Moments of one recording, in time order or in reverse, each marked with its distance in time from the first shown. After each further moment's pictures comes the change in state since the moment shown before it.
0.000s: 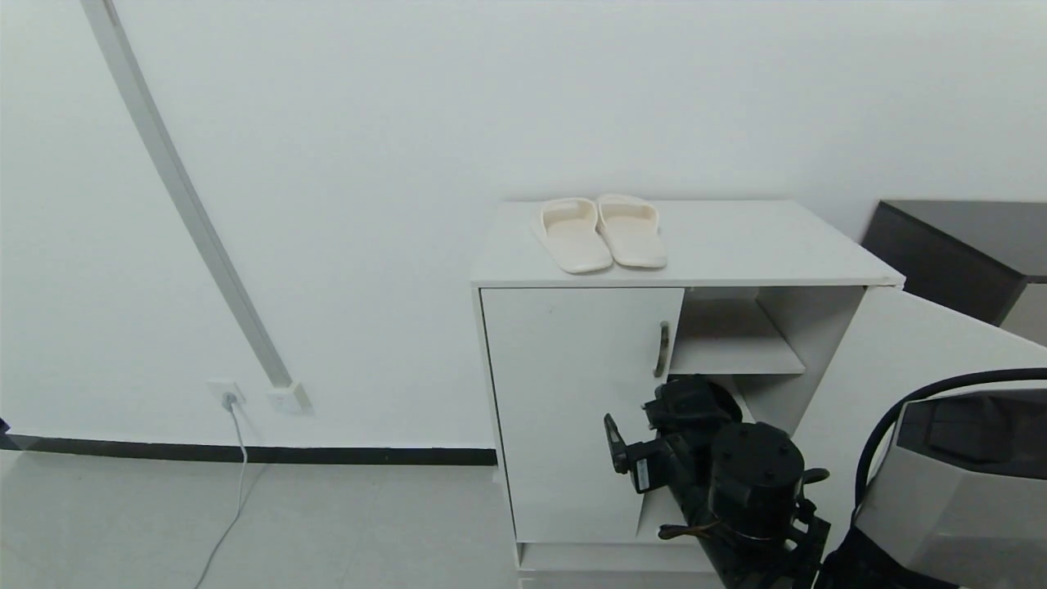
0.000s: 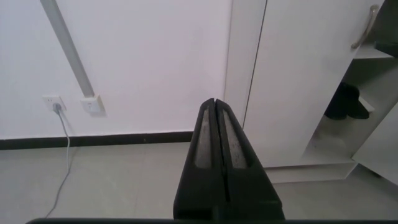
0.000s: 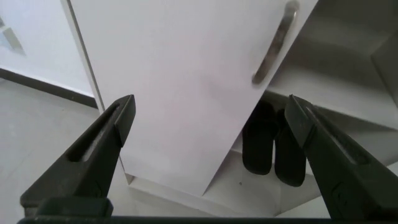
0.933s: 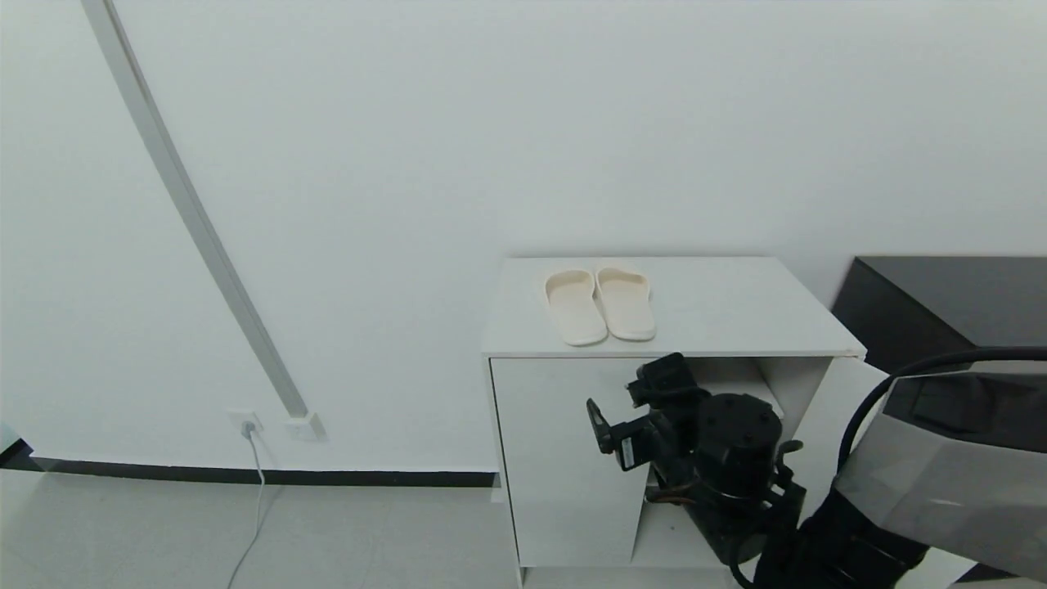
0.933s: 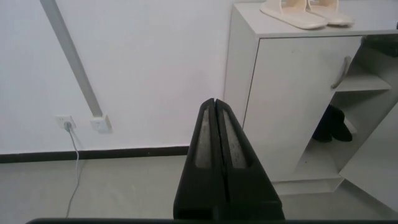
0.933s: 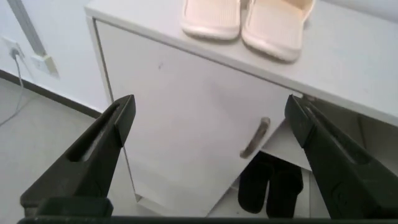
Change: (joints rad) left arm 0.000 0.000 0.000 -0.001 0.000 0.000; right arm -0.049 0.027 -0.136 0.096 0.143 -0.023
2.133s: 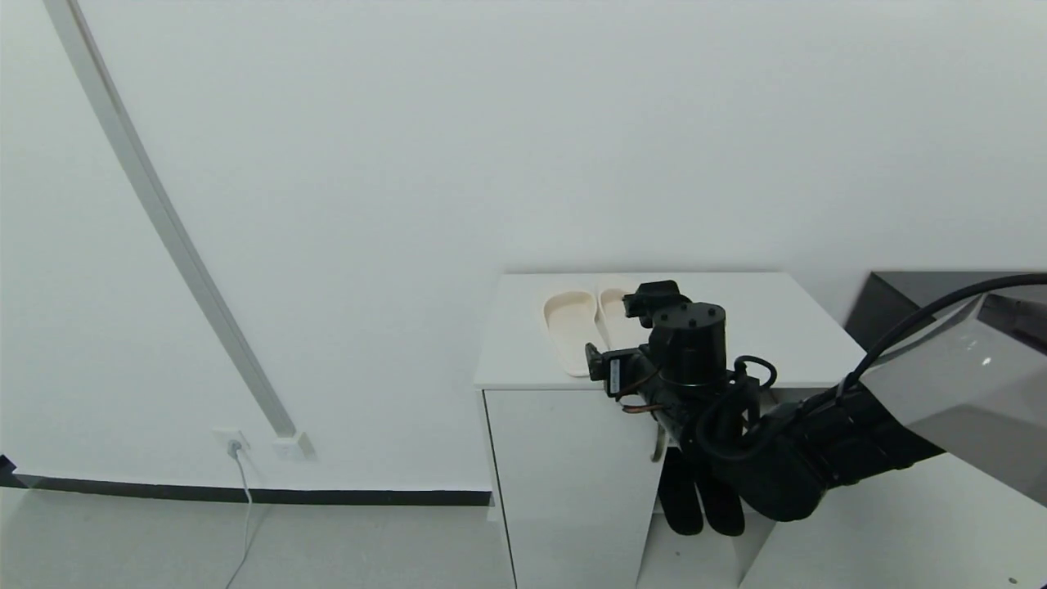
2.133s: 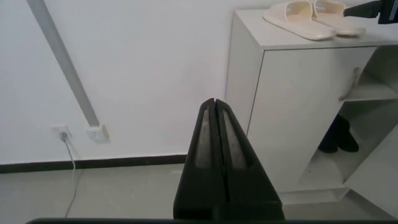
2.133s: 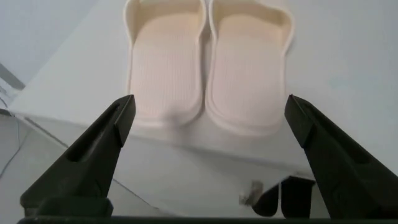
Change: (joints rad) left arm 0.000 0.000 0.000 0.001 -0.002 0.001; right arm -0.062 -0.047 -0.390 0.564 -0.050 0.225
